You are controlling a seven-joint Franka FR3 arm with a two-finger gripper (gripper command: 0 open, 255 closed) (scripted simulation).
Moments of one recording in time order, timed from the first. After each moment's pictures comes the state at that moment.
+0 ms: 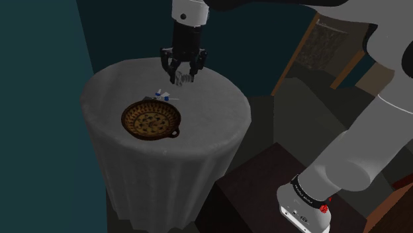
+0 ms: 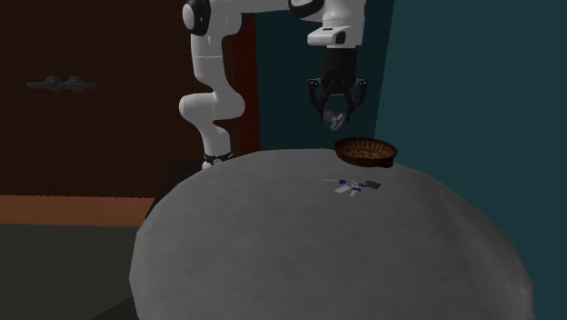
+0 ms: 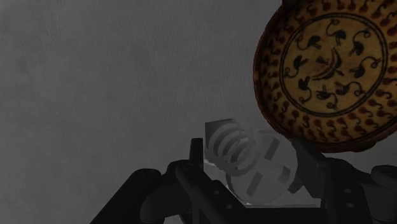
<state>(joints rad) 0.14 0.08 0.52 -1.67 -0.04 1.72 0.77</state>
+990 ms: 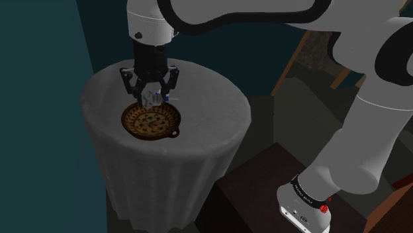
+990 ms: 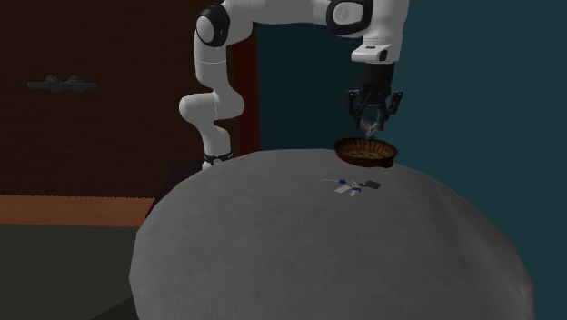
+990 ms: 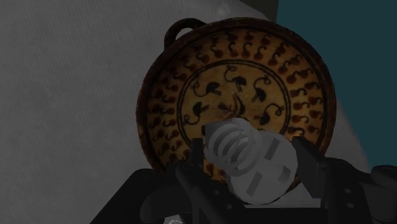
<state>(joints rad) 0.30 0.29 0.59 -1.52 -0.15 1.74 1.01</state>
